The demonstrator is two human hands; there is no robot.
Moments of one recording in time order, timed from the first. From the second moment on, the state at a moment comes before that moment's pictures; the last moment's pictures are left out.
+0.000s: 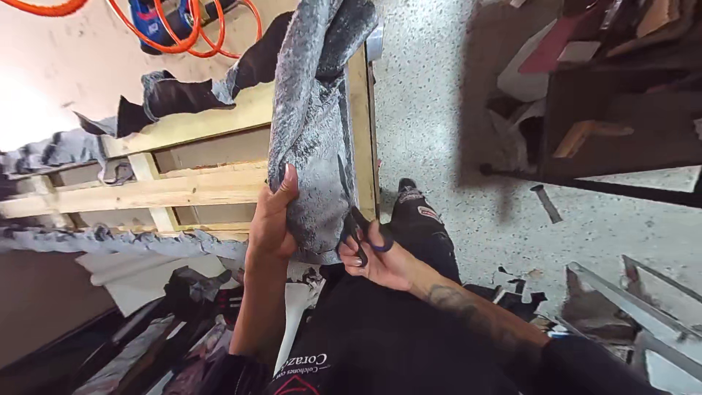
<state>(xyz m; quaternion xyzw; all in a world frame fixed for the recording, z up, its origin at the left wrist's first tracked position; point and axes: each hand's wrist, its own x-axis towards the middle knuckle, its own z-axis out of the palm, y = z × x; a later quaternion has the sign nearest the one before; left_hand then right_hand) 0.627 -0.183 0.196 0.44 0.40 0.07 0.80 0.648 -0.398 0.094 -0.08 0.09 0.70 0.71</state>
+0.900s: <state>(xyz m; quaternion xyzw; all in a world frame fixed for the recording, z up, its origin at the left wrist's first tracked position) 0.646 -0.202 0.210 0.52 0.62 0.34 0.48 0.811 -0.357 0.061 0.06 0.07 0.82 0.56</state>
